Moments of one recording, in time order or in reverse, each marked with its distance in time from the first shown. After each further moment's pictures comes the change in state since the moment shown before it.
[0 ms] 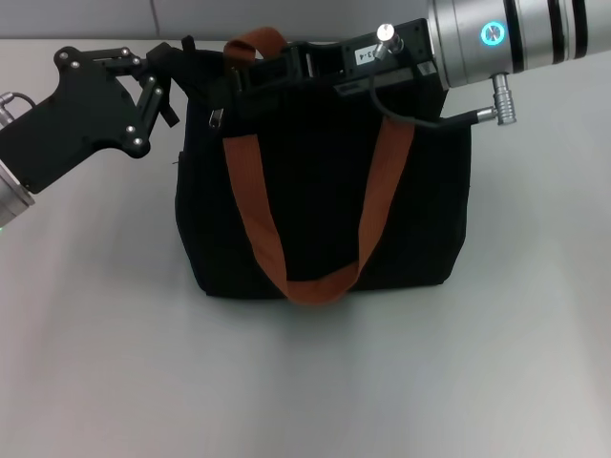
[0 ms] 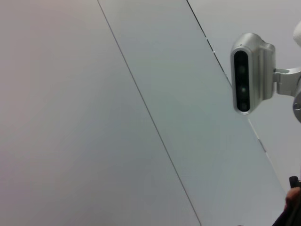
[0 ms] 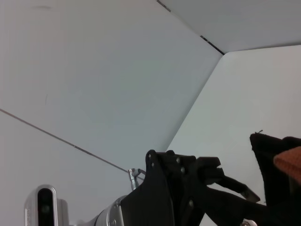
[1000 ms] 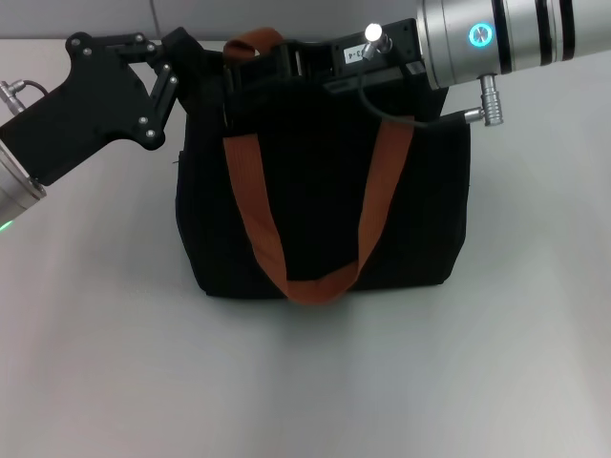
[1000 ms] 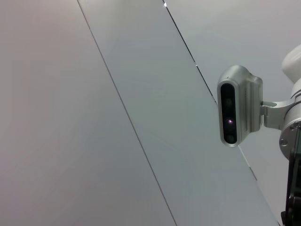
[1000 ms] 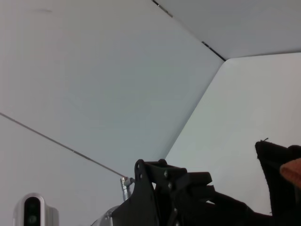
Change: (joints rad) left arm -0.022 -0.003 0.014 -0.015 -0.020 0.060 0.001; right arm -0.004 0.020 -0.005 -0.021 0.000 0.030 -0.004
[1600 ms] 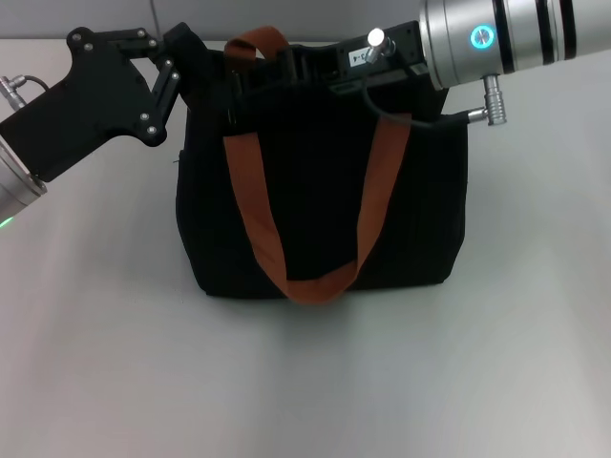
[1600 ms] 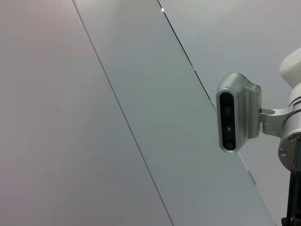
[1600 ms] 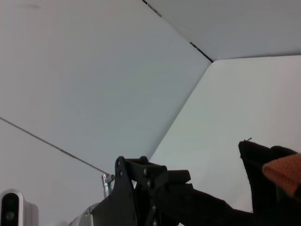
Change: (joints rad) left arm -0.007 0.002 -0.002 -0.001 0.000 0.010 0.001; right arm -0.004 0.000 -0.001 -0.019 -0.040 0.016 -0.003
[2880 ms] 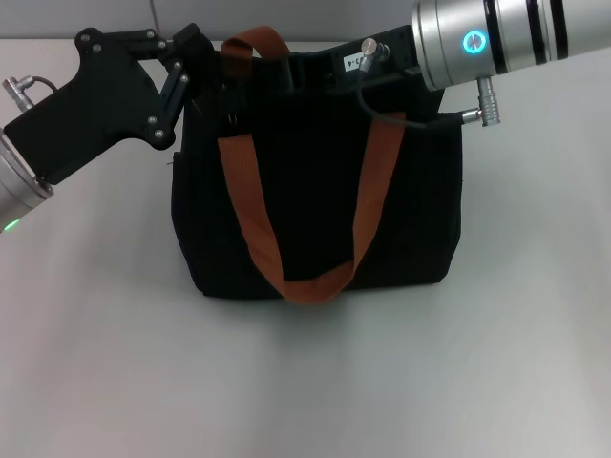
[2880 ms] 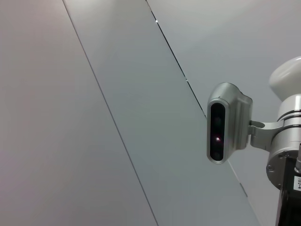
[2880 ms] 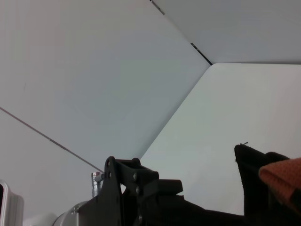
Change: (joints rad) left arm -0.008 -0.001 0.001 -0.015 0.006 0.030 -0.002; right arm 0.000 0.005 -0.026 -0.014 -0.007 0.029 -0.057
